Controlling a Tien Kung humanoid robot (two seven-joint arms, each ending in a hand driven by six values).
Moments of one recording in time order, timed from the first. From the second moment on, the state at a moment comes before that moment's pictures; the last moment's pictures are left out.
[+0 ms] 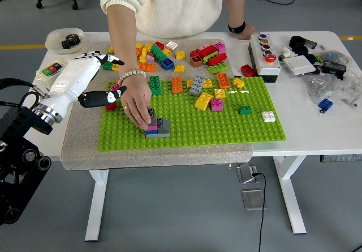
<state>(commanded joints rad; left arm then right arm) -0.34 0.27 -1.30 -1.45 2.14 0.03 -0.09 0.11 -0.10 1.69 0.18 -2.01 0.06 -0.09</state>
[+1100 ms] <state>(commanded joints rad) -0.36 0.28 -1.30 -1.40 2.13 0.02 -0.09 0.10 -0.10 1.69 0.18 -2.01 0.06 -0.09</state>
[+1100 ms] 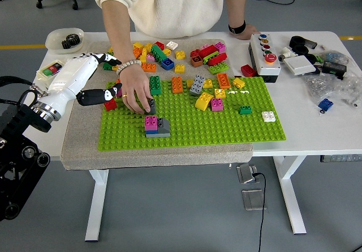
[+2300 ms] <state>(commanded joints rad) -0.53 0.25 -1.26 -1.24 2.20 -0.21 -0.08 0.11 -0.10 1.69 0.18 -2.00 0.06 -0.09</state>
